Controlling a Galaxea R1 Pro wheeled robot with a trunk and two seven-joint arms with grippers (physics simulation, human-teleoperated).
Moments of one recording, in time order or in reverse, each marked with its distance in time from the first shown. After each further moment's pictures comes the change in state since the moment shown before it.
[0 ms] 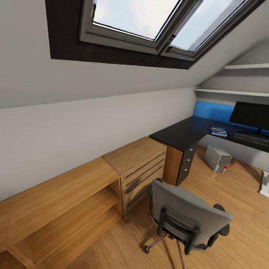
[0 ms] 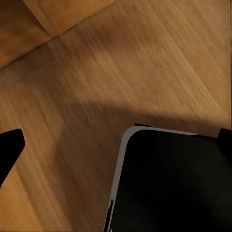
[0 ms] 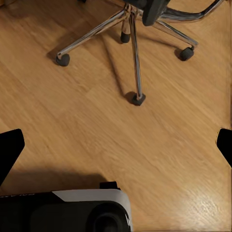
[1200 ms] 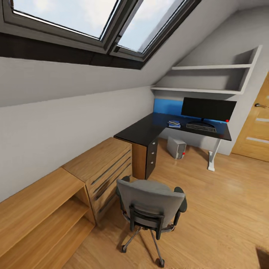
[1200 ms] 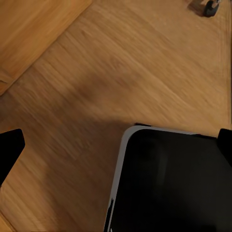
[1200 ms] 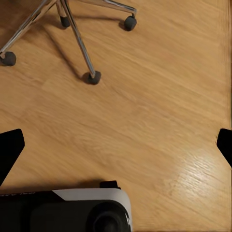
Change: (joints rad) left arm 0.000 0.000 0.000 0.000 0.000 0.000 0.000; right arm 0.000 -0.002 0.000 0.000 0.001 0.002 0.004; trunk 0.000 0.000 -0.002
